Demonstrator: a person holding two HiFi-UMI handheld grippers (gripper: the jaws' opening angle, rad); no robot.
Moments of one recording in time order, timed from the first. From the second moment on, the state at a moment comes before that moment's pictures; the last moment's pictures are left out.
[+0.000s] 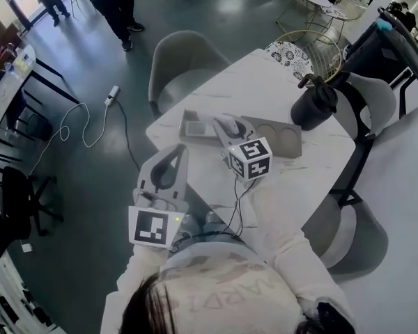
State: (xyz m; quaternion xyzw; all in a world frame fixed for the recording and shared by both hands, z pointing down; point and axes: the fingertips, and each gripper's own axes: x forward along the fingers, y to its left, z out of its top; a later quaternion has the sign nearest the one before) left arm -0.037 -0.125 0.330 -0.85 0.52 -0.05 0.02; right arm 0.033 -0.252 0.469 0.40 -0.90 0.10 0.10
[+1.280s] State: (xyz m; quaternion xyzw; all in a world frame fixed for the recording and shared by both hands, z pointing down) left arm -0.081 -0.174 0.344 -0.86 0.51 -0.04 0.00; right arm 0.007 -0.291 0.548 0.39 -0.84 0.37 0.06
